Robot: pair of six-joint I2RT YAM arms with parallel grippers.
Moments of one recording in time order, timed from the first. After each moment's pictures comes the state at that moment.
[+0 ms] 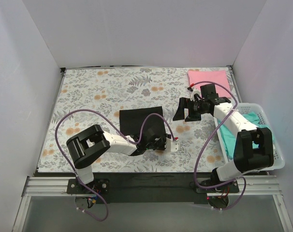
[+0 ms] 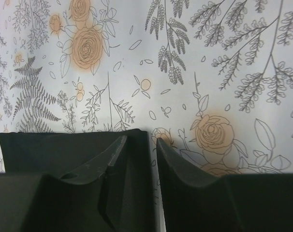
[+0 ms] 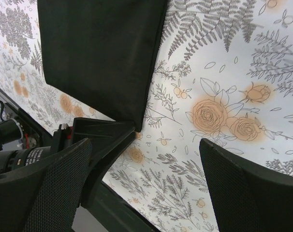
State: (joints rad) left arm -1.08 1.77 0.80 0.34 0.06 0.70; right arm 0.22 1.50 1.05 -0.56 -0.60 0.20
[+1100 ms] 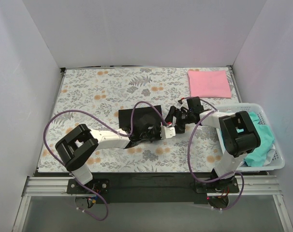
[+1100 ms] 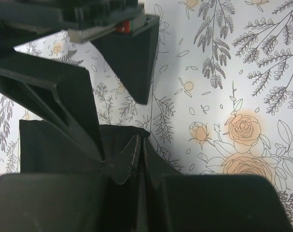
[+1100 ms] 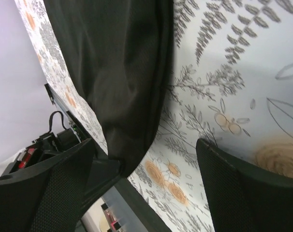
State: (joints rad) left arm -0.95 1.67 0.82 0.30 0.19 0.59; right arm 0.33 1.72 0.84 -0.10 -0.75 0.64
